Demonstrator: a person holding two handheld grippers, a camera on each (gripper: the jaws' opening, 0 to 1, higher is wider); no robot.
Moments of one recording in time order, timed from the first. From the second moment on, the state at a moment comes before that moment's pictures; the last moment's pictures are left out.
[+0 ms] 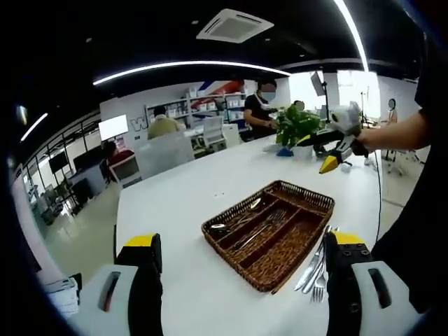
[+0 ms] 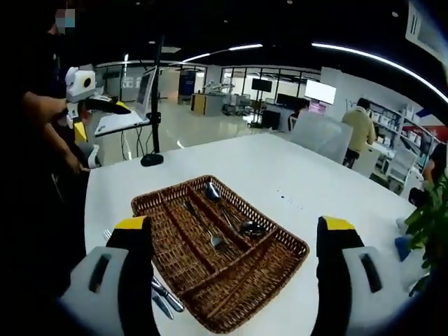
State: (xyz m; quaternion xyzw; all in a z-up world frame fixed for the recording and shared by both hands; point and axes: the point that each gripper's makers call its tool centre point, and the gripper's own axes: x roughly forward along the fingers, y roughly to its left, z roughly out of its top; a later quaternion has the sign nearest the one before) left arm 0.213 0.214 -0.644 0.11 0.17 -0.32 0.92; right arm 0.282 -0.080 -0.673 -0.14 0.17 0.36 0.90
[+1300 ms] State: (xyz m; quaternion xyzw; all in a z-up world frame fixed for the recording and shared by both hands) left arm 0.154 0.170 -0.649 0.12 0.16 -0.33 0.92; right arm 0.176 -0.156 -0.657 -0.13 0.15 0.31 0.93
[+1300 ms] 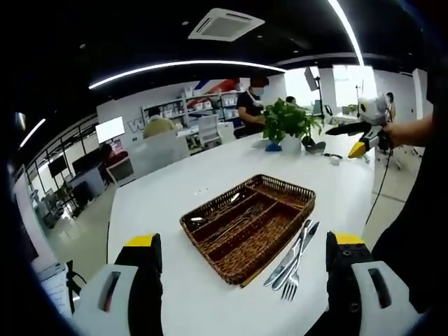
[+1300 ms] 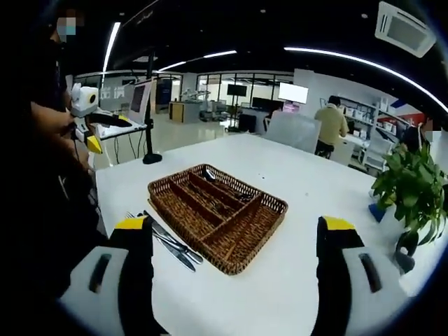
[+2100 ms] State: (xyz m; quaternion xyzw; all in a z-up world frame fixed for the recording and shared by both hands) left arm 0.139 0.198 -0.655 0.11 0.18 -0.32 0.92; right arm 0.177 -0.067 -0.664 -0.21 0.14 0.45 0.86
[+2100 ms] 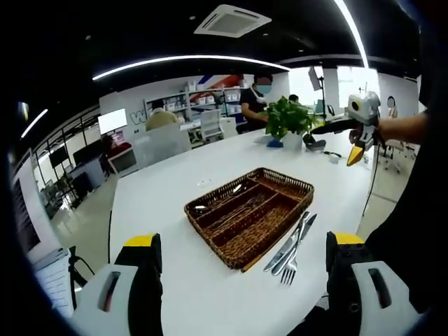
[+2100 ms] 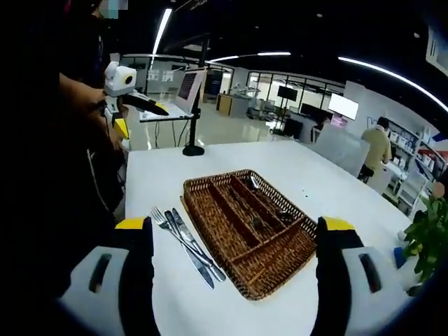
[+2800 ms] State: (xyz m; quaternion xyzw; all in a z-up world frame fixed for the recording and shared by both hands) left arm 0.129 0.219 -0.661 0.10 0.19 -0.31 0.93; right arm 0.169 -0.005 -0.695 -0.24 0.15 0.52 0.80
